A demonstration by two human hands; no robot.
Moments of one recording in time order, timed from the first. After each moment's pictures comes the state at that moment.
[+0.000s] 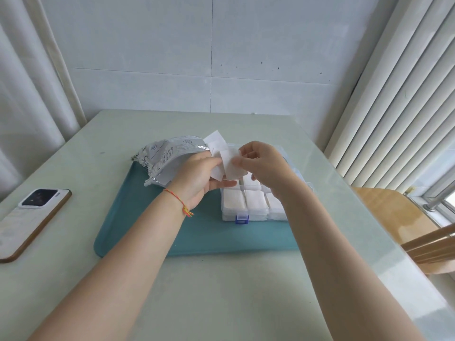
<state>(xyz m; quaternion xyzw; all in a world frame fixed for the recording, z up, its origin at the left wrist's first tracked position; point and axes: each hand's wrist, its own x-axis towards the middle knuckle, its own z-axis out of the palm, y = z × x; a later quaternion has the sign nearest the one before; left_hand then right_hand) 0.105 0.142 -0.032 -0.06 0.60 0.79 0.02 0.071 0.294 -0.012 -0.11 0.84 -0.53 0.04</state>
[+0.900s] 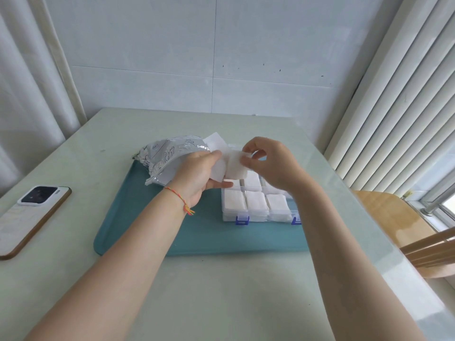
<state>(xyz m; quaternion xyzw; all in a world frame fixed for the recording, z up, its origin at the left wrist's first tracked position) 0.105 0.140 -0.028 -0.09 0.61 0.78 0.00 0.065 0.307 -0.007 -0.23 0.89 -0.38 -0.07</state>
